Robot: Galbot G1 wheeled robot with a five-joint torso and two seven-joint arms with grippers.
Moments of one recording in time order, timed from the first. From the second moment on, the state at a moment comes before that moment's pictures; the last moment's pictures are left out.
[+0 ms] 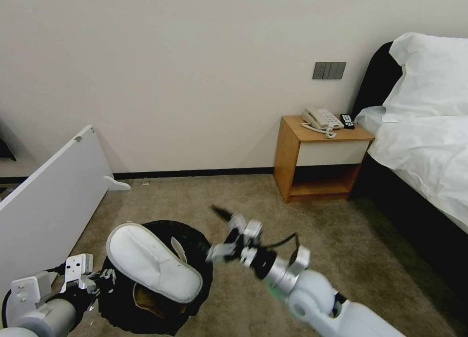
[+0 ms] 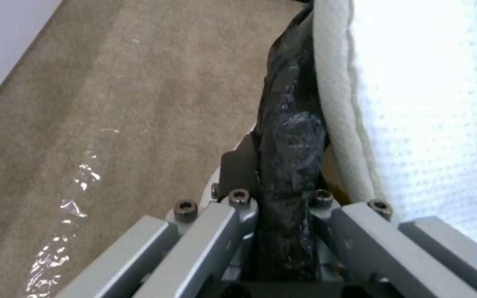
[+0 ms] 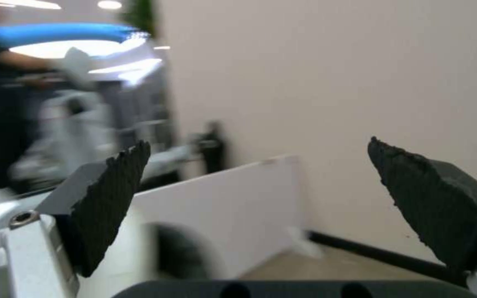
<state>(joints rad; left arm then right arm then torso) 1.70 -1.02 -0.92 -2.43 -1.18 0.73 -0.51 -0.91 1.00 -0.09 1.90 0.79 0.20 -0.23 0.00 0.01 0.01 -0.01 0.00</state>
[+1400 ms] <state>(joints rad) 1.69 -1.03 -0.93 -2.42 -1.20 0.74 -0.49 -1.17 1.24 0.42 1.52 0.42 -0.23 0.02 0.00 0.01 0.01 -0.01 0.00</state>
